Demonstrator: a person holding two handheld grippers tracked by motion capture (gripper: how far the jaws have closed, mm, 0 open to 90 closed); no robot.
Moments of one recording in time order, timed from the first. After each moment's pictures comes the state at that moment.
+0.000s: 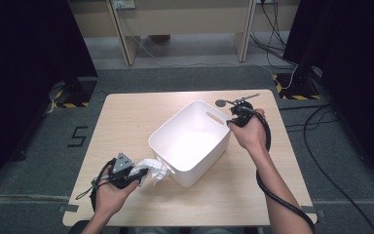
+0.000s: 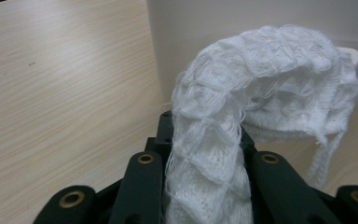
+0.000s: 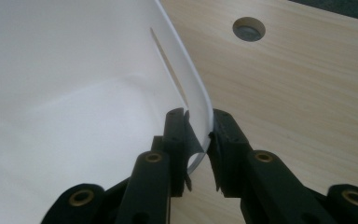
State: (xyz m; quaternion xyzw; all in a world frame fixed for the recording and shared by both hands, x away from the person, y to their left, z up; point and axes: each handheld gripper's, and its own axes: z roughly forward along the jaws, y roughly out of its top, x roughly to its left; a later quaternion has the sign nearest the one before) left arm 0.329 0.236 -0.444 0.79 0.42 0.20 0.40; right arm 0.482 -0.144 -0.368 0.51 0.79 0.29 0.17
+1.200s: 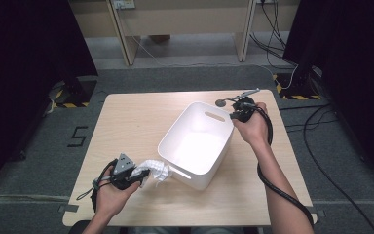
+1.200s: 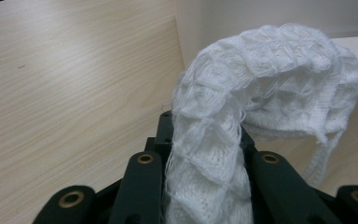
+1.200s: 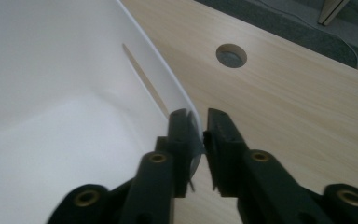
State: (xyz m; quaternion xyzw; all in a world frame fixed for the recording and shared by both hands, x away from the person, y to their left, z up) left arm 0.327 0.233 -0.444 0.79 0.41 0.20 0.40; right arm 0.501 -0.155 -0.368 0.47 0.81 0.30 0.21
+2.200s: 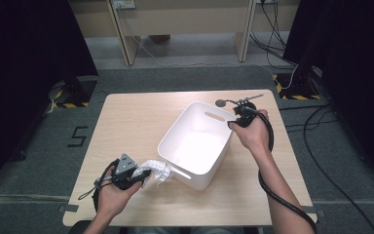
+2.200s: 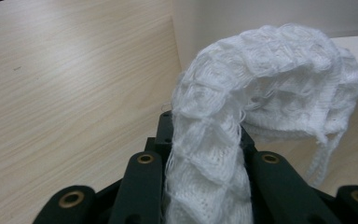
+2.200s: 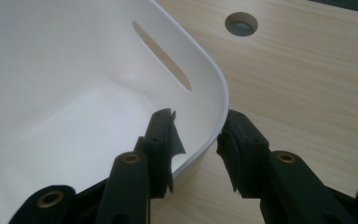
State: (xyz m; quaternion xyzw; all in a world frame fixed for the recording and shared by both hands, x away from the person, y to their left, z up) left arm 0.327 0.229 -0.444 0.79 0.41 0.20 0.40; right arm 0.483 -0.152 -0.370 0.53 0.78 0.29 0.17
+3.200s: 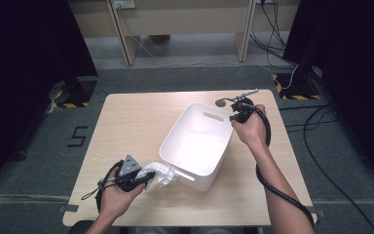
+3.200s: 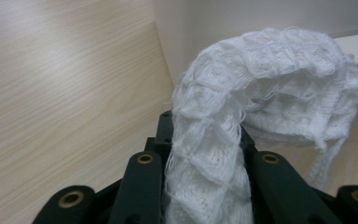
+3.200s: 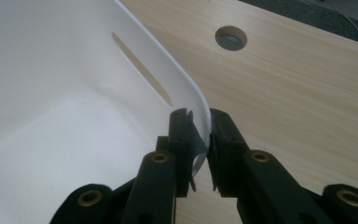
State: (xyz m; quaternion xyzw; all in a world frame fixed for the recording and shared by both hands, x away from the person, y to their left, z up) left arm 0.324 0.217 -0.444 0.80 0.39 0.19 0.41; right arm 0.498 -0.148 -0.369 0.50 0.80 0.27 0.20
